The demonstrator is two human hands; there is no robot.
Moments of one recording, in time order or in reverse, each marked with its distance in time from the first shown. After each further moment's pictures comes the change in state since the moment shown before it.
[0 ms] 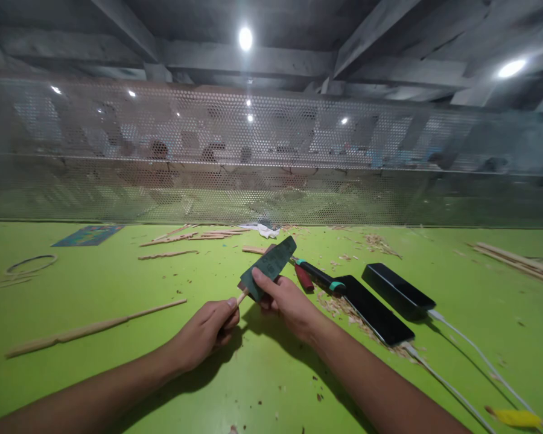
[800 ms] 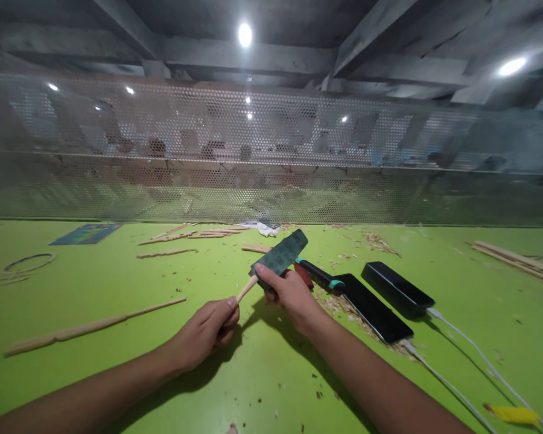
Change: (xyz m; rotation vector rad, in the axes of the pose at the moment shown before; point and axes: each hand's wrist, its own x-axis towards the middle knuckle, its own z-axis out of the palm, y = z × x) left_hand -0.002 0.002 0.002 -0.002 0.001 -0.004; right_hand 0.010 0.008 -0.014 -0.055 0.171 -0.059
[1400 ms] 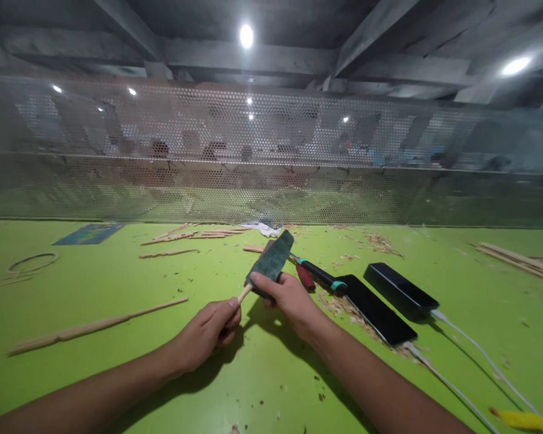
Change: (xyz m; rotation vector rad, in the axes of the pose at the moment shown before) left_hand 0.001 -0.002 -0.001 -0.013 -0.027 0.008; right_hand -0.004 0.001 0.005 -0.035 -0.039 0.008
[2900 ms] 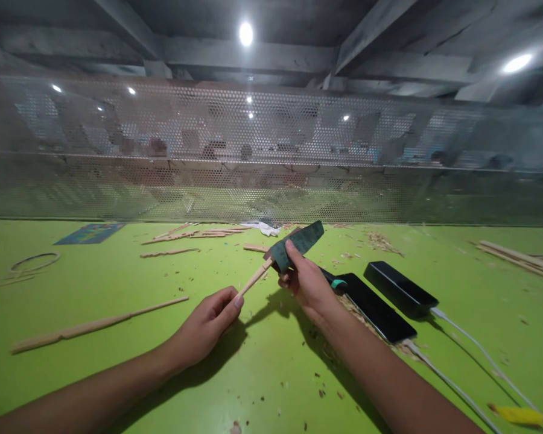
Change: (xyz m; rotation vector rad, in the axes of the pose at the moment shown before) left_hand 0.003 0.000 -0.005 0.237 0.119 0.125; right_hand 0.012 -0.028 -0.016 0.340 0.258 -0.063
